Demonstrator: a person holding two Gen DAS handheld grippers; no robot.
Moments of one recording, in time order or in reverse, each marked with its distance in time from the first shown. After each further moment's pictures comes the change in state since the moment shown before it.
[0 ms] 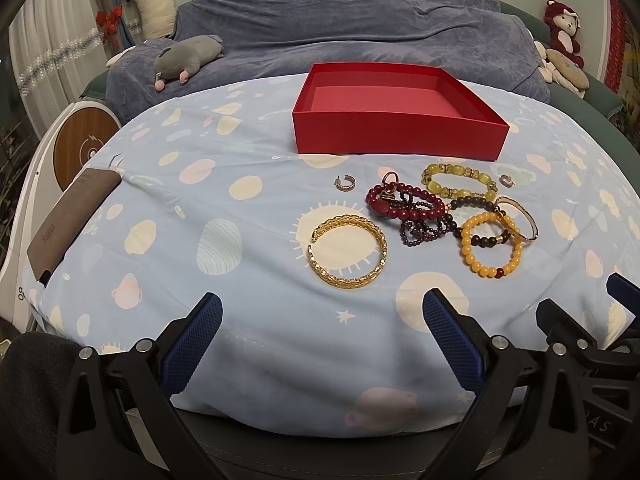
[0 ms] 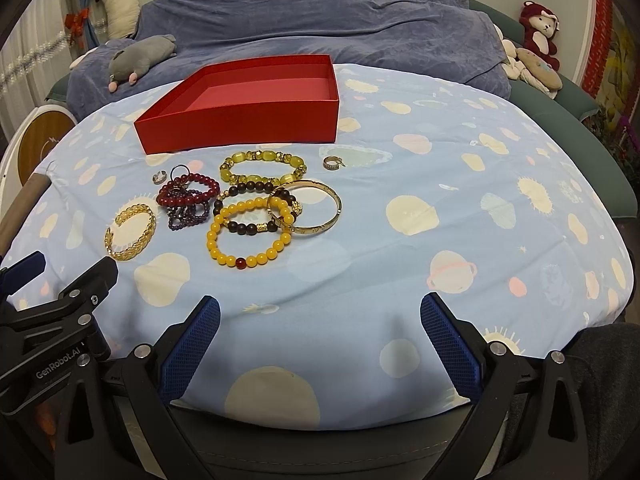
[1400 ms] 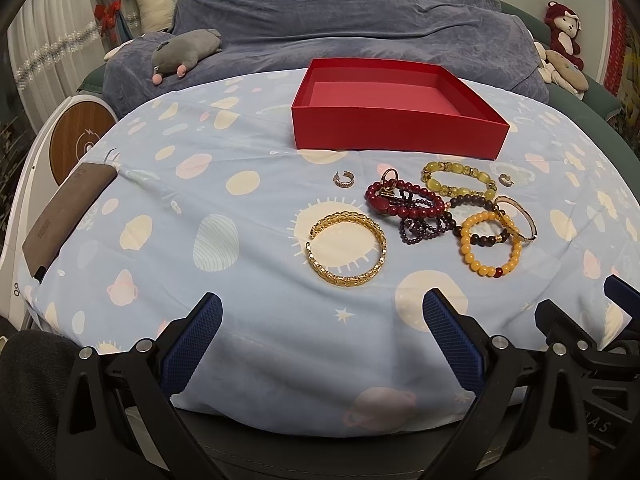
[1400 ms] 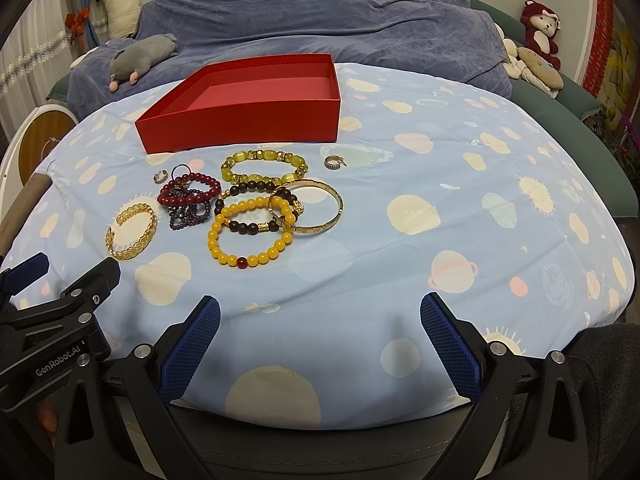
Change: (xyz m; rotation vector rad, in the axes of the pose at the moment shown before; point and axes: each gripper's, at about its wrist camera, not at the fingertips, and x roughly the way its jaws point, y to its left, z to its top) left arm 0.001 0.001 -0.001 -0.011 0.013 -0.015; right arm 0.000 -0.002 0.000 0.005 0.004 0.011
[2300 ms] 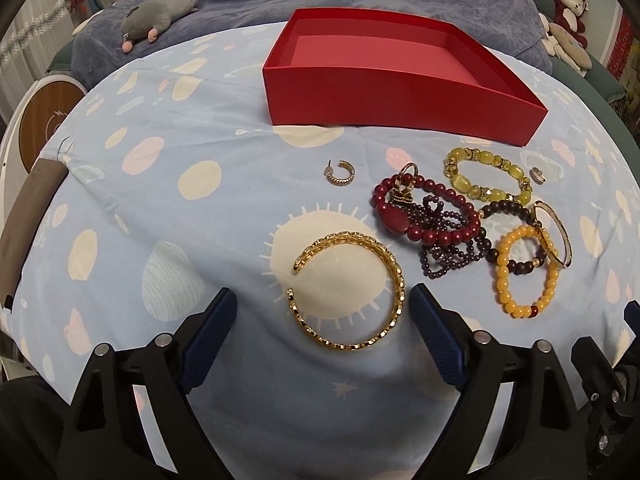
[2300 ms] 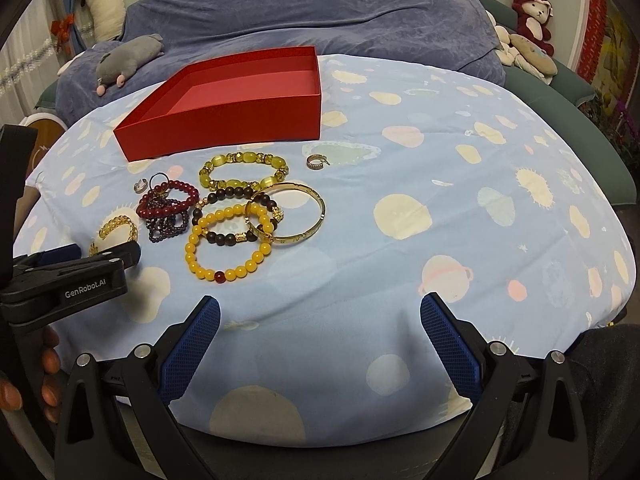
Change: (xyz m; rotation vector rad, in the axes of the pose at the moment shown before) left arm 0.060 0.000 0.034 0.018 0.181 -0.069; right arm 0.015 -0.011 0.013 0.032 0.042 -0.017
